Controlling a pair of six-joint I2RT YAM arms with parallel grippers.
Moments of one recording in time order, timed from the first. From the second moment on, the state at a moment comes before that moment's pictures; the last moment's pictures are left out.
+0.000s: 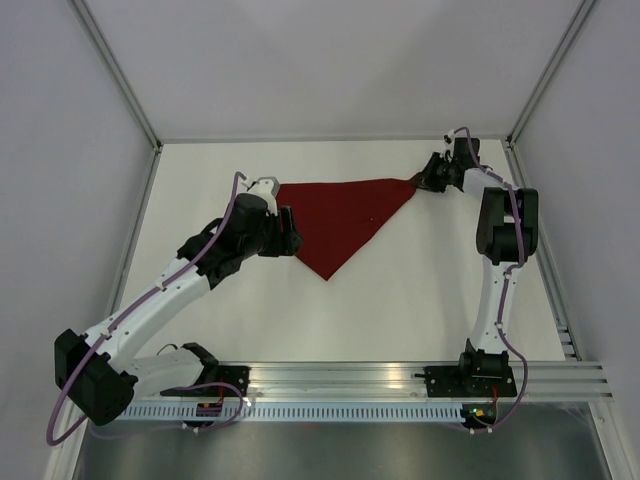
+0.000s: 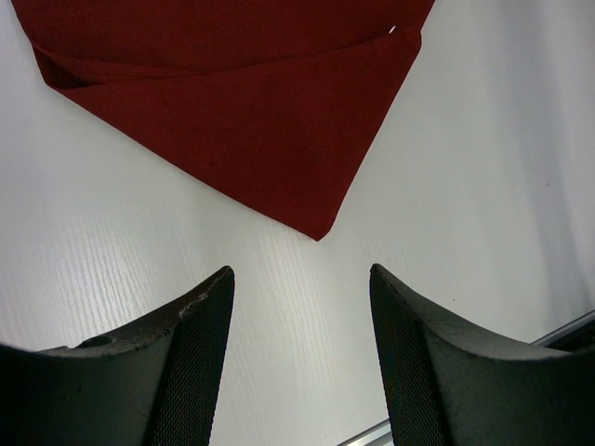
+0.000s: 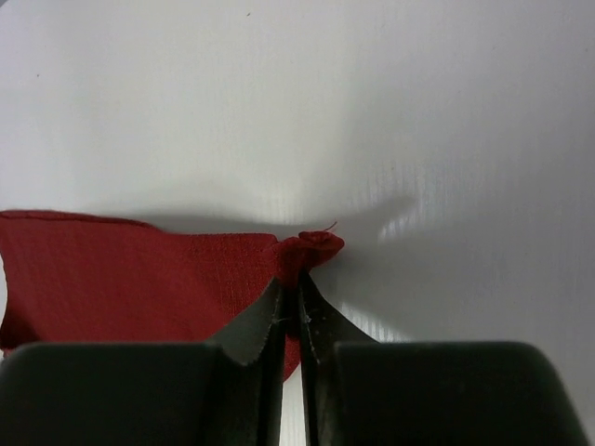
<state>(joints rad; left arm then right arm) -0.62 1.14 0.99 -0.49 -0.07 -0.48 -0.06 2.34 1.71 -0.18 -0.48 0.43</state>
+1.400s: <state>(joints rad) -0.62 0.96 0.99 -0.48 -0.13 -0.62 0.65 1.82 1.17 -0.17 -0.33 -0.39</state>
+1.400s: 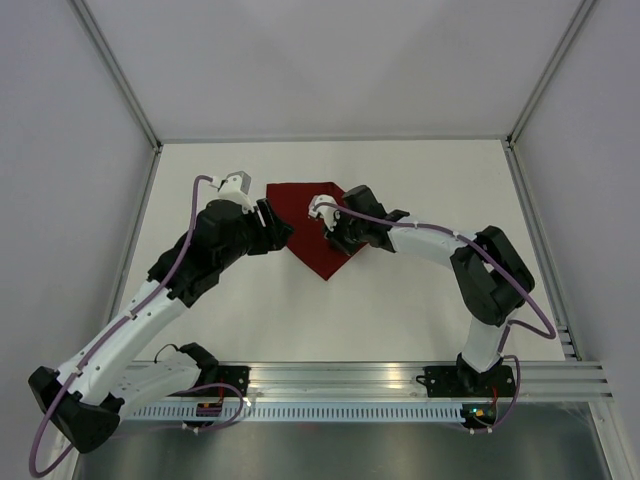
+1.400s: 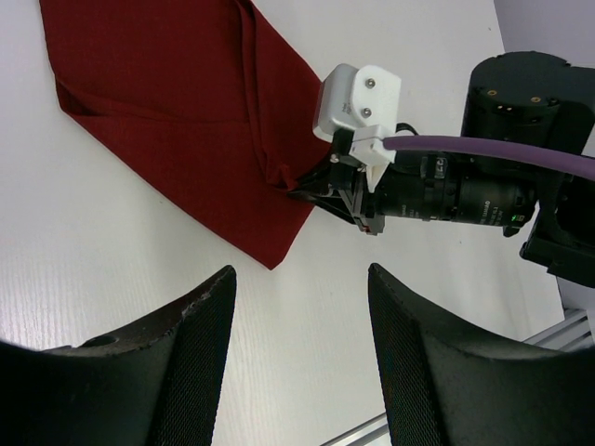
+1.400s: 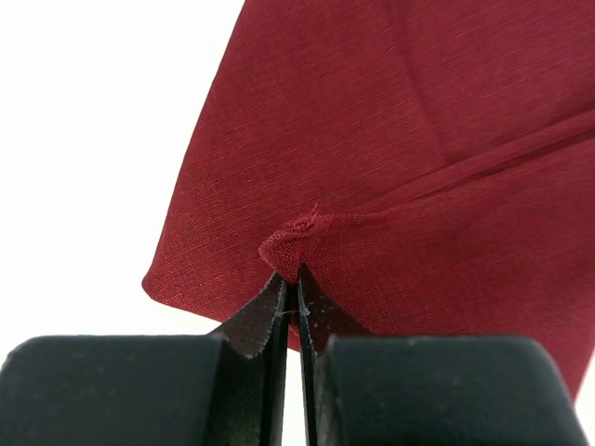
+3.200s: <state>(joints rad) -0.68 1.38 1.05 -0.44 -0.26 -0.62 0.31 2.02 1.43 -0.33 -0.39 -0.24</state>
